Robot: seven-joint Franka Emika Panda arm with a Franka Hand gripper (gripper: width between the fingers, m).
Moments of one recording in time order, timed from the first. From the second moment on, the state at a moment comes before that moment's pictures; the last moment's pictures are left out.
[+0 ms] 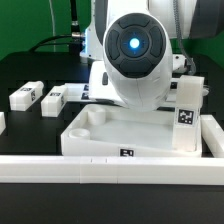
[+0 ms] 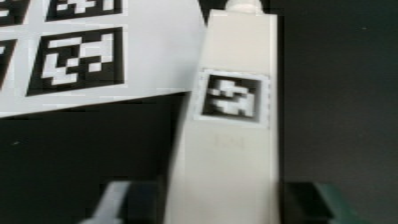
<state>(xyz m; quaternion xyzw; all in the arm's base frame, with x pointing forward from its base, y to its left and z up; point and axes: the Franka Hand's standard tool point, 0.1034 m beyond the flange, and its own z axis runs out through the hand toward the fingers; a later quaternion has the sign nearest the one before) 0.446 0.050 0.014 -0.88 0.10 0.46 0.06</state>
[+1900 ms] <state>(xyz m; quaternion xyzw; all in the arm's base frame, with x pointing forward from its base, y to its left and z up) 0.554 0.002 0.157 -0.97 0.06 0.21 0.10</state>
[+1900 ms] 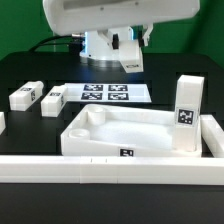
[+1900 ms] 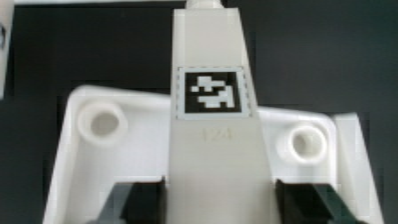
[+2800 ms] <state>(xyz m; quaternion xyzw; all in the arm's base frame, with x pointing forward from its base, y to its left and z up) 0.599 -0.026 0.190 -0.99 0.07 -0.05 0.06</state>
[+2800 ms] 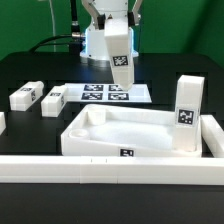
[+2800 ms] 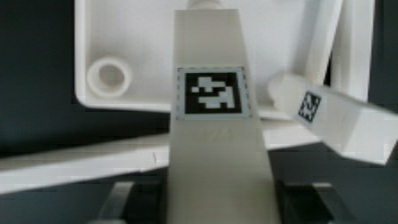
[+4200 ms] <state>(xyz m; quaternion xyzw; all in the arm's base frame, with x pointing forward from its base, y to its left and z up) 0.609 -0.058 0.172 -0.96 0.06 -0.27 -0.01</state>
